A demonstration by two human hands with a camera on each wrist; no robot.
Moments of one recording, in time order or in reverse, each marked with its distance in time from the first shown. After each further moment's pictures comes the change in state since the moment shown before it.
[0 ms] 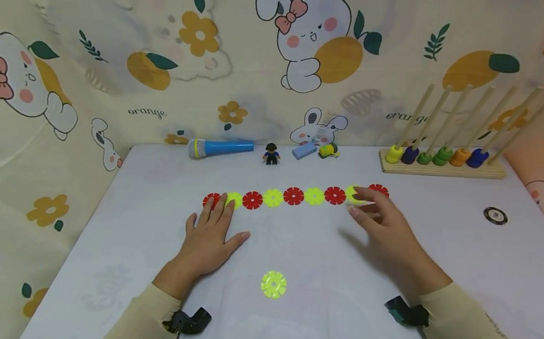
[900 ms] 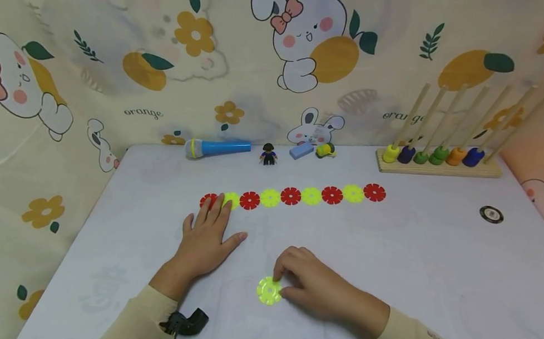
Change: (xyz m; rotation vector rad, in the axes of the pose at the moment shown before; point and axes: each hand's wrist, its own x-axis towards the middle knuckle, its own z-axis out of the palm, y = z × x) left_hand 0.002 0.000 0.002 0.005 -0.012 -0.014; right_hand -0.040 -0.047 0.112 -0.225 -0.441 -0.276
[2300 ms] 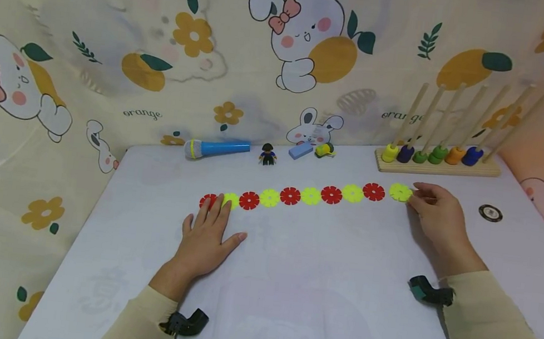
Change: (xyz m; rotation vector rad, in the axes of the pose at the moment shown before) left_hand -0.002 0.001 -0.002 -0.011 0.013 0.022; right_hand -0.066 0.151 -0.149 0.054 0.727 0.700
